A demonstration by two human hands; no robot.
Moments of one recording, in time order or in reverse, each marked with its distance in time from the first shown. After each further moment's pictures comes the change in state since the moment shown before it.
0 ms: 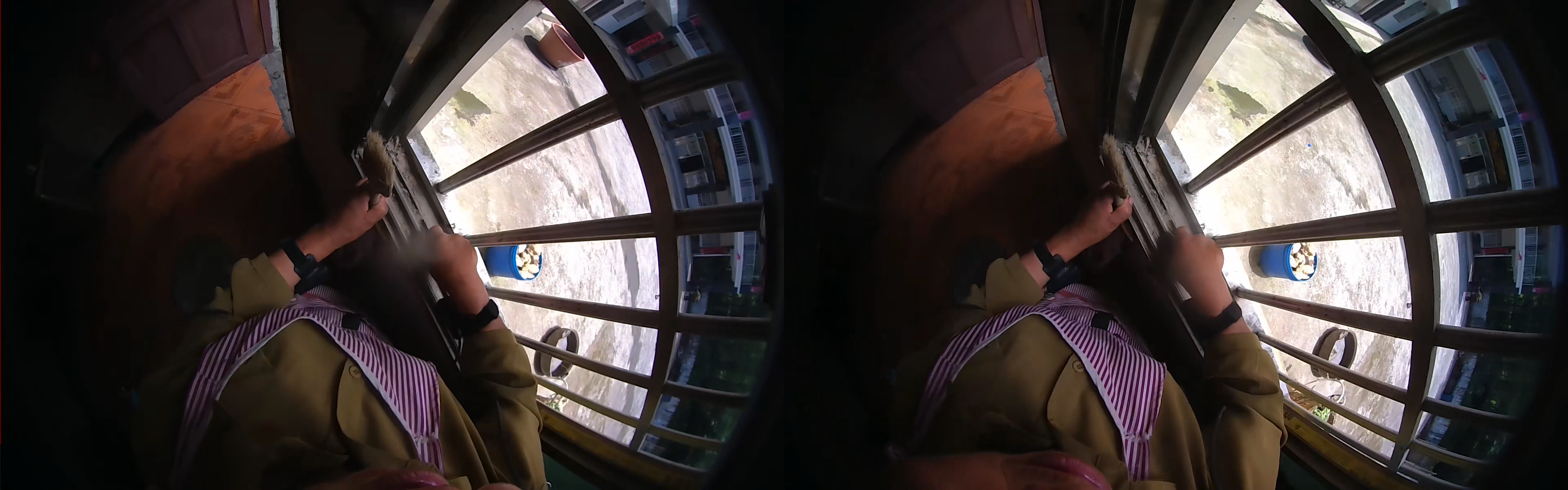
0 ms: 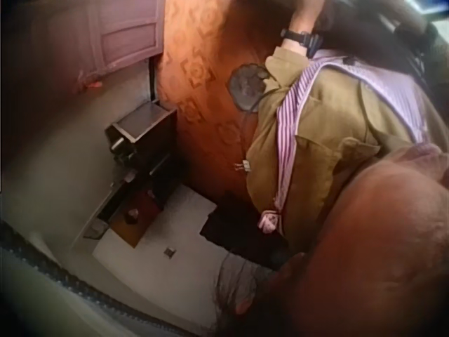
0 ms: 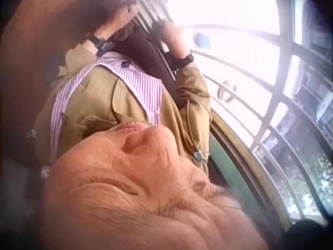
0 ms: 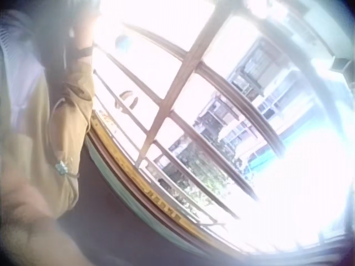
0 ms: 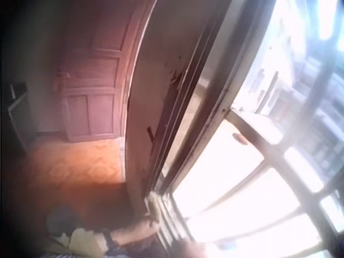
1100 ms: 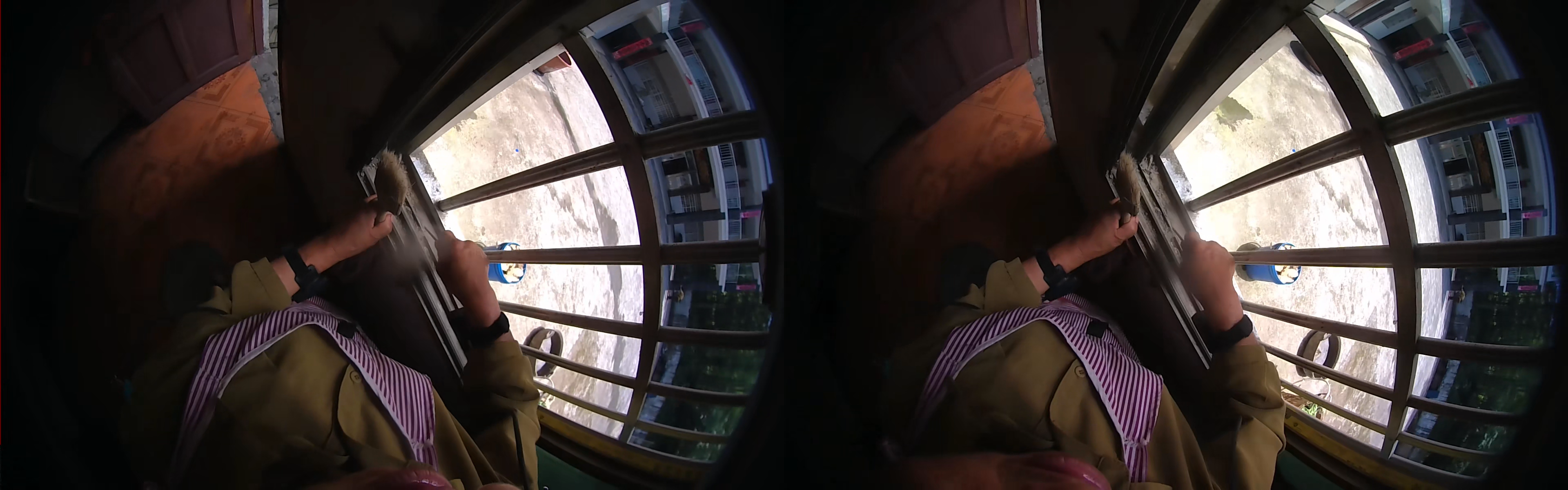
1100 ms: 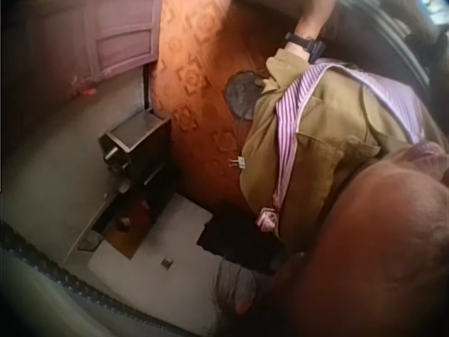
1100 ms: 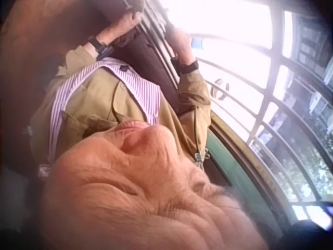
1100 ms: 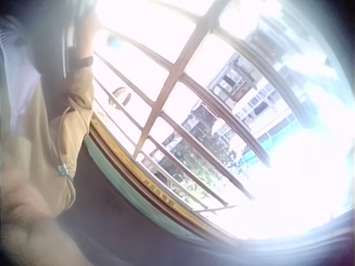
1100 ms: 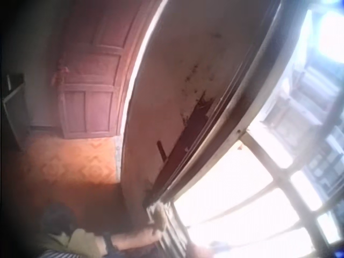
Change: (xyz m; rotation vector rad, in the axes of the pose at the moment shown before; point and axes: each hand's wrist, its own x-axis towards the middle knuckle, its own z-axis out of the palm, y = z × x) left_hand 0.007 -0.021 -0.009 -0.038 -0.104 0.083; right_hand 0.013 -0.008 -0.031 -0.030 0.012 -0.004
